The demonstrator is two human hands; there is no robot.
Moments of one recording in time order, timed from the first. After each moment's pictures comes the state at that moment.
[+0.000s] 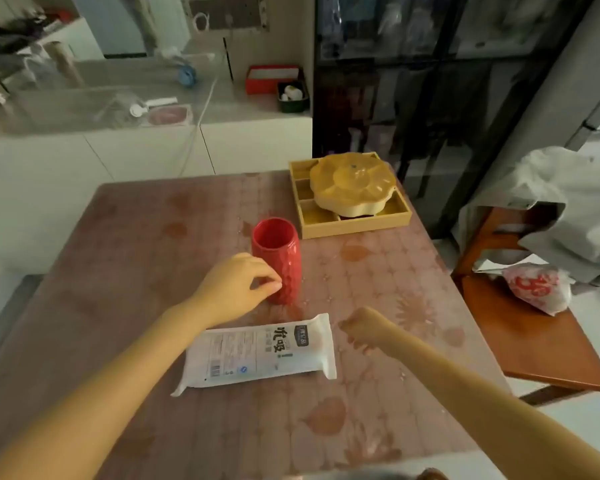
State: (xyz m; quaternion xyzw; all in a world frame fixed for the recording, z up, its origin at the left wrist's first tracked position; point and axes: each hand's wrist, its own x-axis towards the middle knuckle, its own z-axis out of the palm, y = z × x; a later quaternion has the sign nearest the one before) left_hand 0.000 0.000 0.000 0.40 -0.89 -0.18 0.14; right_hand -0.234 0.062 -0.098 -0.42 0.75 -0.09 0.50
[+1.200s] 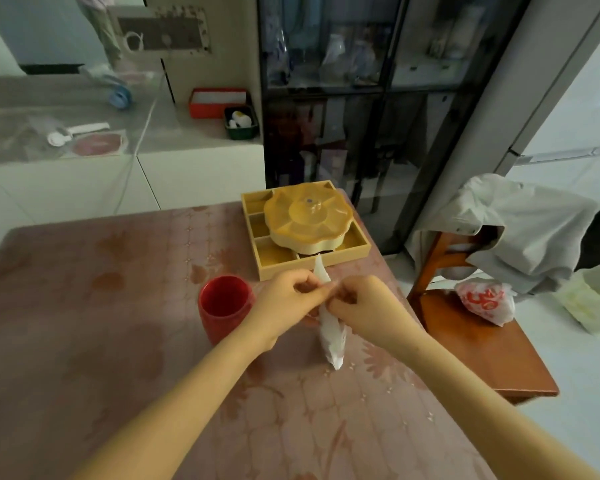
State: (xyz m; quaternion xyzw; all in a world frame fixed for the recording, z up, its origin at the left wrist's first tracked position) left_hand -0.139 -0.039 0.020 0.40 -0.66 -0.58 0.26; right_hand -0.270 0.023 0.040 -0.55 0.75 -0.24 0.29
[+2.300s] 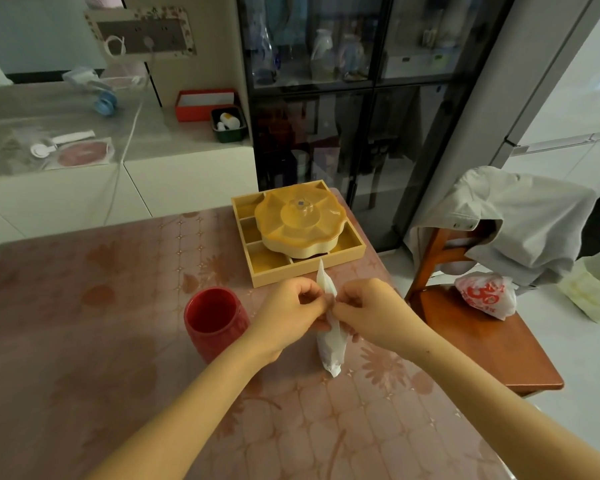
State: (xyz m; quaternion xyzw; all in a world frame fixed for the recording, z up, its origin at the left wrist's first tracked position) left_hand -0.160 -0.043 0.013 0.39 -0.65 -0.60 0.25; right_hand -0.298 0.016 0.036 -0.55 0.73 -0.23 0.33
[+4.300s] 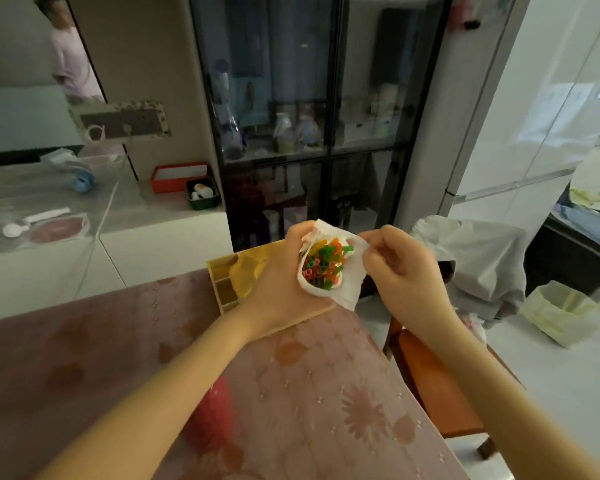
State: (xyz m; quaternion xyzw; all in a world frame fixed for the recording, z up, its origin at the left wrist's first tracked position) left_hand -0.200 -0.069 0.116 0.16 -0.85 -0.36 0.35; right_hand -0.330 0.041 0.144 -0.53 0.65 -0.54 0.08
